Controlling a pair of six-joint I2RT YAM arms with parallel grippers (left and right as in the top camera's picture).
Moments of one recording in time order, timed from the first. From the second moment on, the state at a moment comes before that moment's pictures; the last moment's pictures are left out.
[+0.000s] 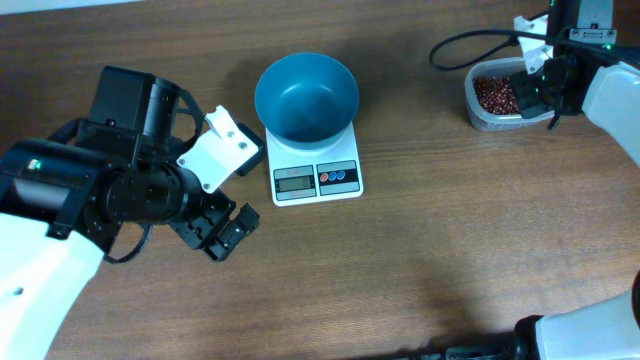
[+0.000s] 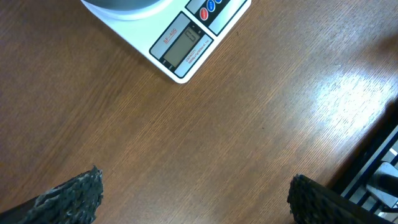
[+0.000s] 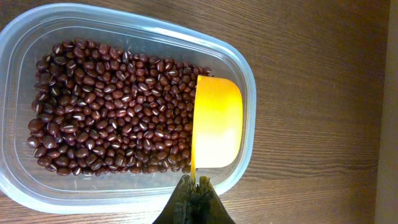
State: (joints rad) left arm -0.34 1.23 1.17 -1.14 0.24 0.50; right arm -0.17 1.62 1.13 -0.51 0.28 -0.42
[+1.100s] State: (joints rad) left arm -0.34 1.23 1.17 -1.14 0.24 0.50; right arm -0.36 1.68 1.15 -0.62 -0.28 0.09
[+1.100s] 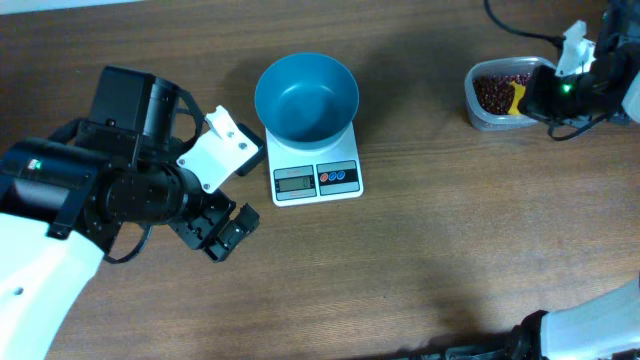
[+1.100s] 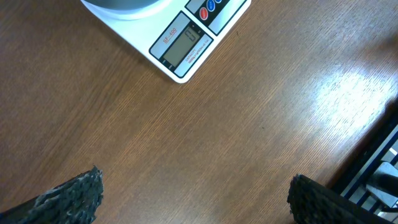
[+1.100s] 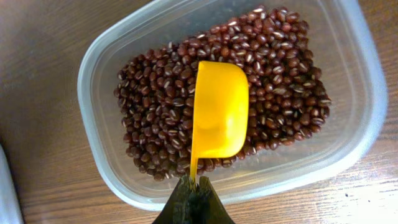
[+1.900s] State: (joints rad) left arm -0.34 1.23 1.17 -1.14 0.24 0.50; right arm -0.56 1.80 1.17 -0.70 -0.71 0.21
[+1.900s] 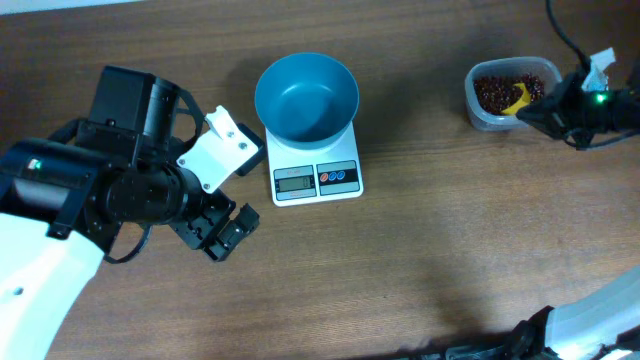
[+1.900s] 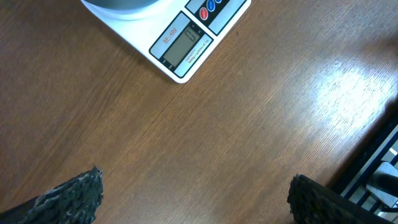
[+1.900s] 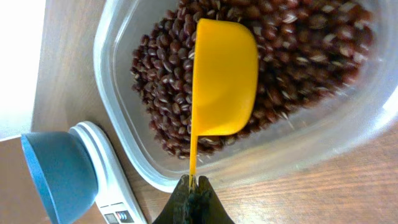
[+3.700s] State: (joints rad) left arm -0.34 1.23 1.17 -1.14 0.24 0.50; right arm -0.80 1.88 1.15 -0.73 -1.18 -0.01
